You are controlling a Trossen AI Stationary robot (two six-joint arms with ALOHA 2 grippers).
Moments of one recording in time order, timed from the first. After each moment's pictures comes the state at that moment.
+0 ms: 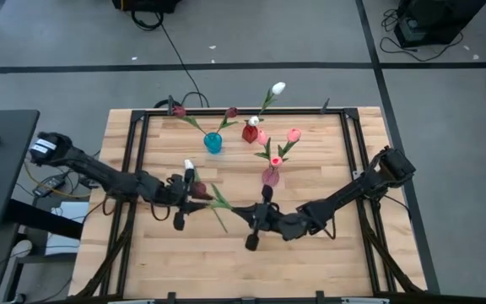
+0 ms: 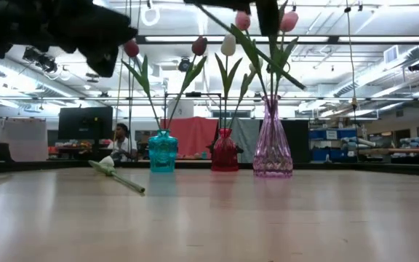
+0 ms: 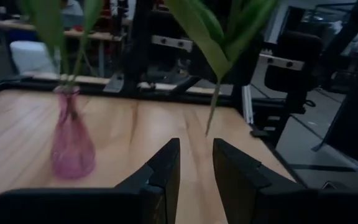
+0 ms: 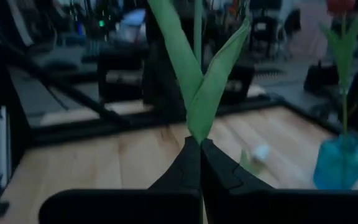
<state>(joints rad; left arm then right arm) -0.33 1.05 0.28 0.74 -0.21 -0.17 0.47 1.80 1.07 0.56 0.78 0.15</state>
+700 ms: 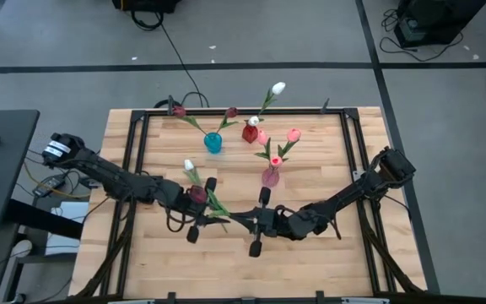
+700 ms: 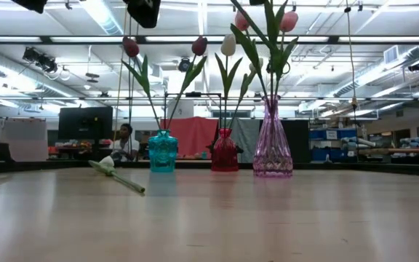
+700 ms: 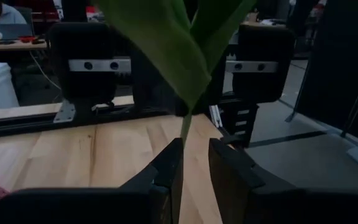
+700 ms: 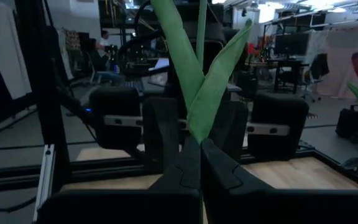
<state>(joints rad) -0.35 1.28 0.66 0.56 -0.06 -0.03 0.48 1.80 1.08 0.81 0.68 -0.03</state>
